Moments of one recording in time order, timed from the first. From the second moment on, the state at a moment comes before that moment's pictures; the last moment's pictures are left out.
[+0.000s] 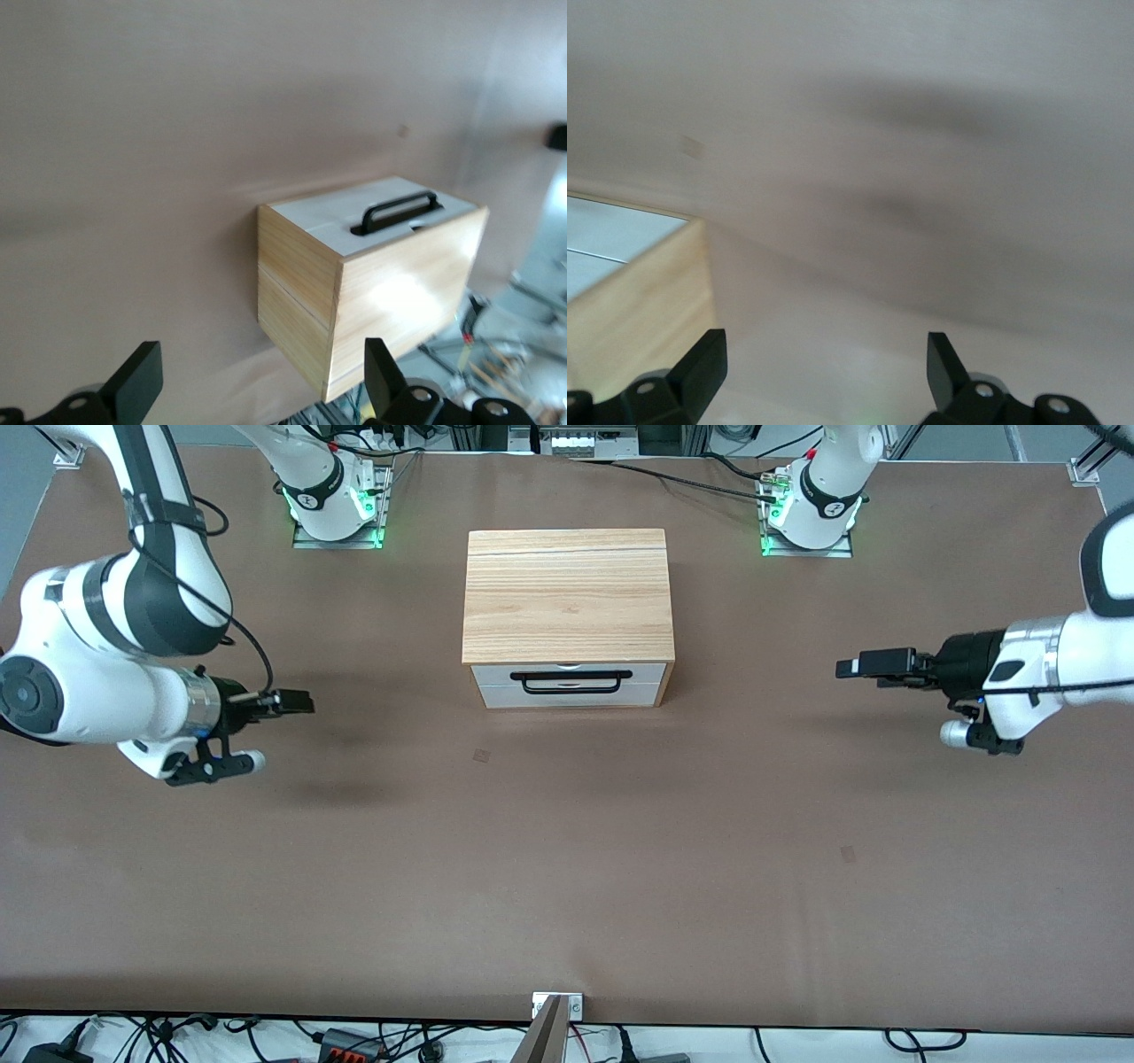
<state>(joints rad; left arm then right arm) 0.22 0.28 -0.18 -1.59 -0.59 1.46 0.17 0.07 0.39 0.05 -1.57 0.22 1.65 -0.08</state>
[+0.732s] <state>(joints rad) 0.28 0.56 -0.20 -1.67 -0.87 1.59 0.75 0.06 0.57 0.04 -1.64 1.00 1.68 -0.54</state>
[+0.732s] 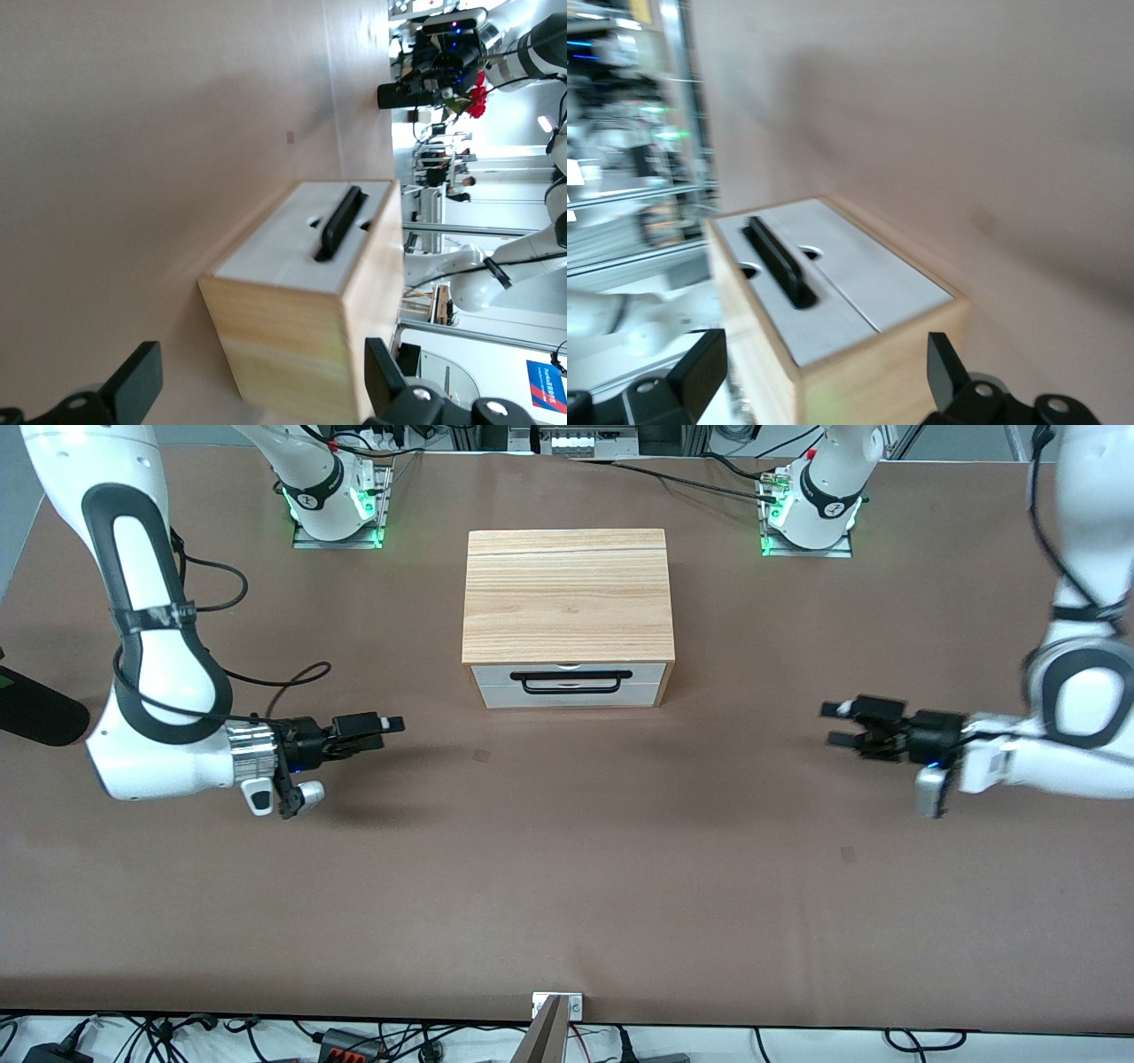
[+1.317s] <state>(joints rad) 0.21 0.60 -0.30 -1.95 -1.40 1.75 0.99 0.18 0.69 0.05 -1.83 1.50 1.67 -0.93</state>
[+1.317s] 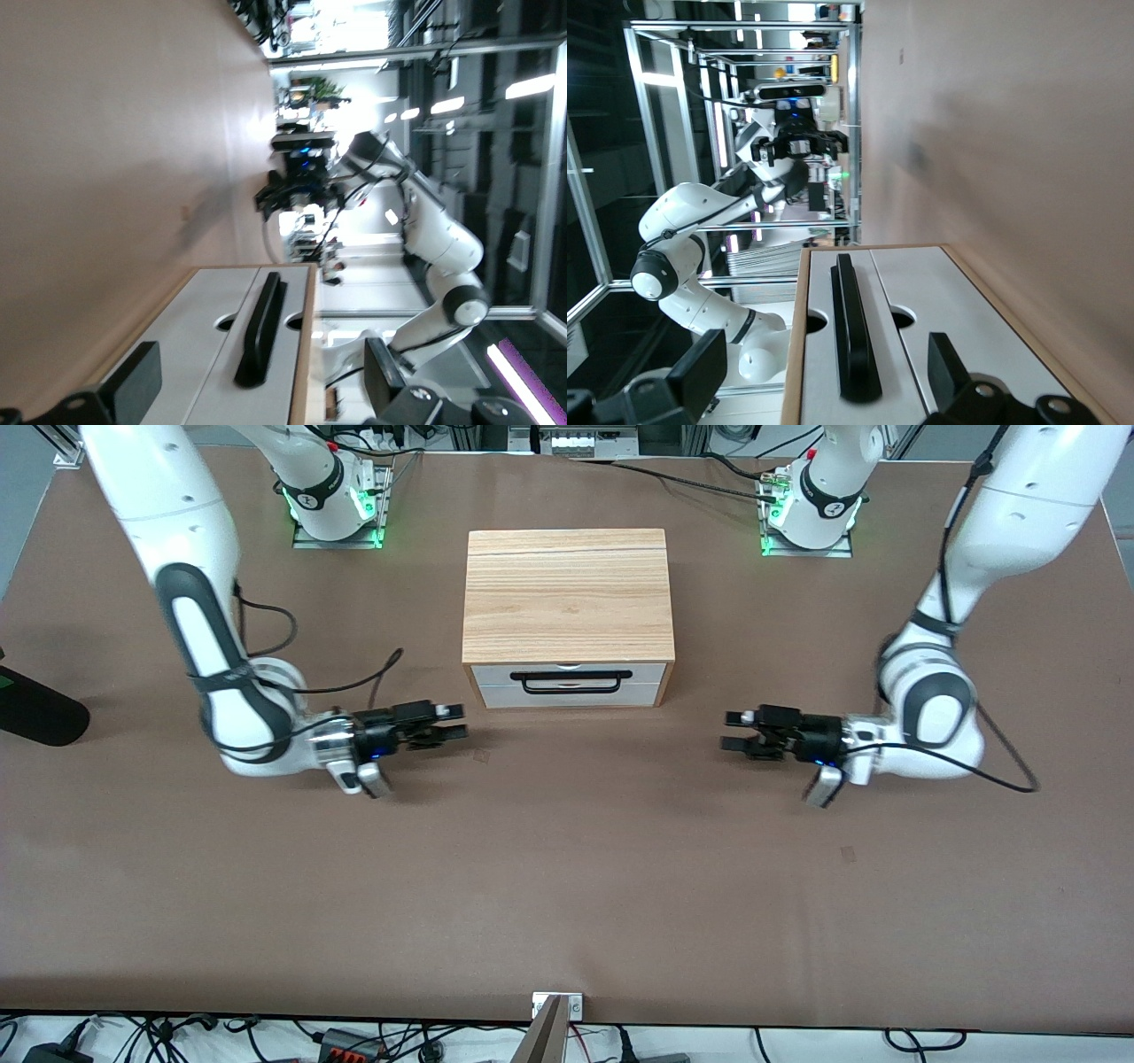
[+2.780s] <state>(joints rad) 0.07 0.60 -0.43 -2.20 -1.90 1.88 1.15 0.30 0.74 0.08 -1.84 1.56 1.67 -1.06</state>
